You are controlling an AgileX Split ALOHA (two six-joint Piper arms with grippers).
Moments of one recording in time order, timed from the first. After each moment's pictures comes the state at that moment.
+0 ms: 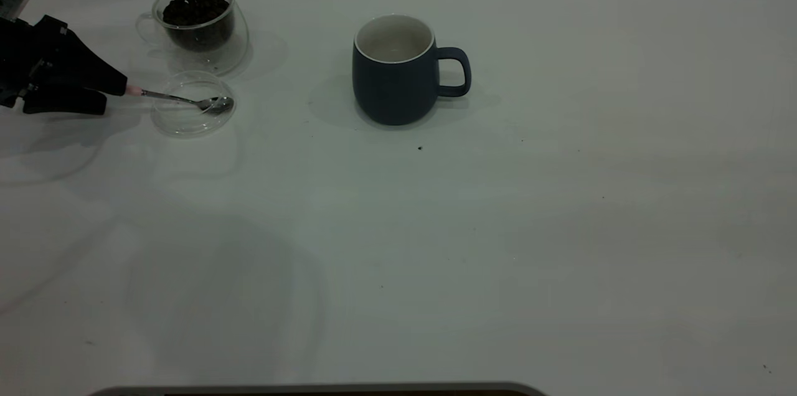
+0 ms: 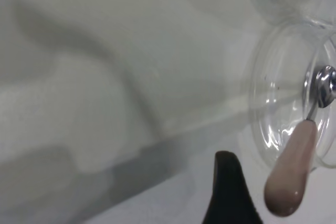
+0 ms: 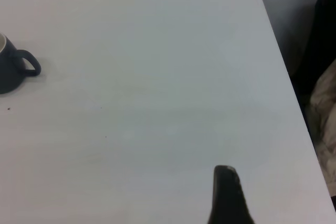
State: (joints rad) left arm 0.37 2.58 -1.59 -1.05 0.83 1.15; right arm 0.08 -0.01 -0.50 -0.11 1.11 0.14
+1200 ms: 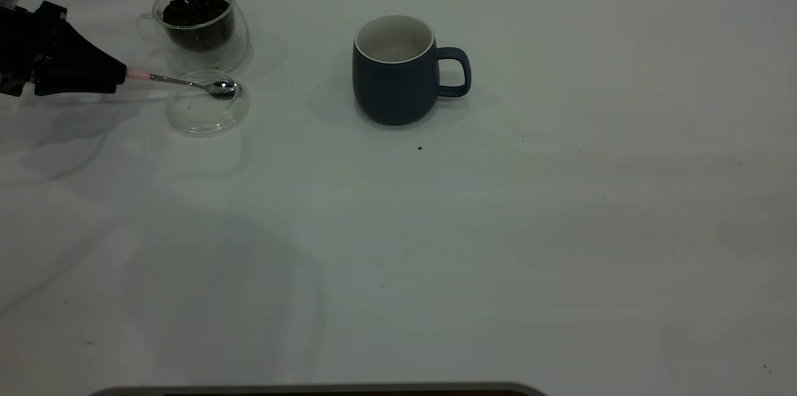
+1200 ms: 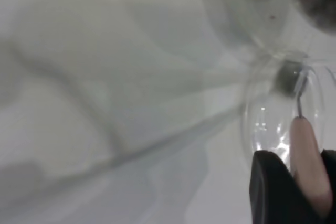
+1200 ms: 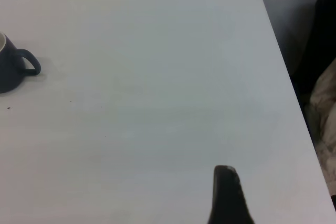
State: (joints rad) left arm 0.37 2.58 -1.59 -1.14 0.85 1.20; right arm 0.08 -0.01 -0.50 -0.11 1.11 0.14
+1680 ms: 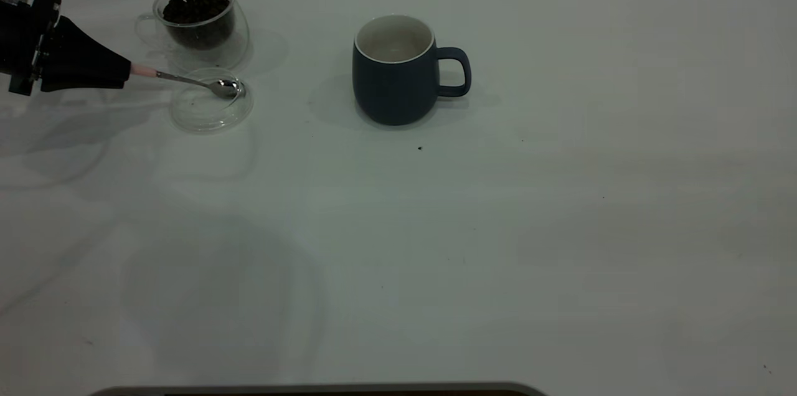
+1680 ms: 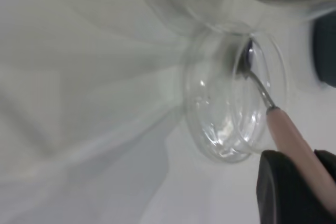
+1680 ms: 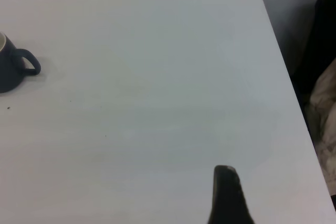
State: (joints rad) left arm 0.37 2.58 -1.60 -1.13 0.98 1.20; right arm 0.08 -0.01 -0.50 -0.11 1.11 0.14
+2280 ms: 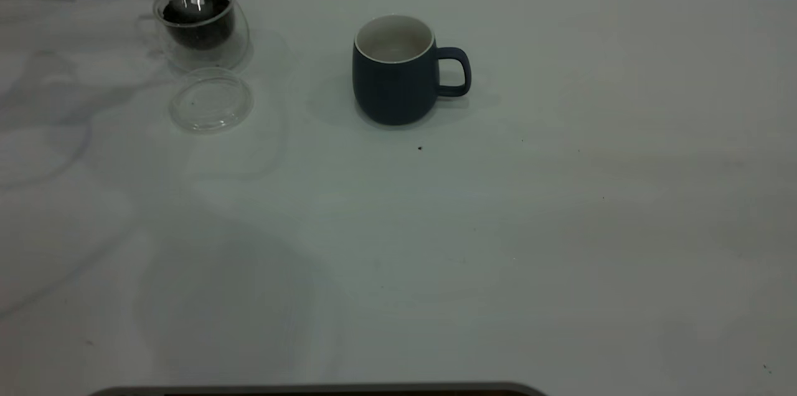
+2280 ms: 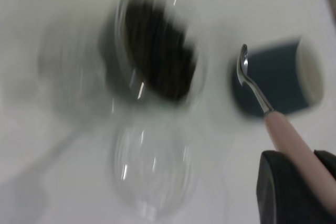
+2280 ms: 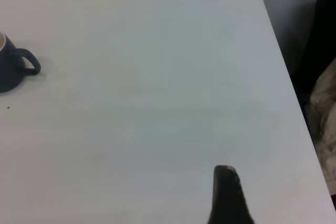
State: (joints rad) left arm 0.40 2.45 -1.78 -1.14 1.16 1.18; right arm 0.08 -0.01 -0.50 -0.11 1.11 0.14
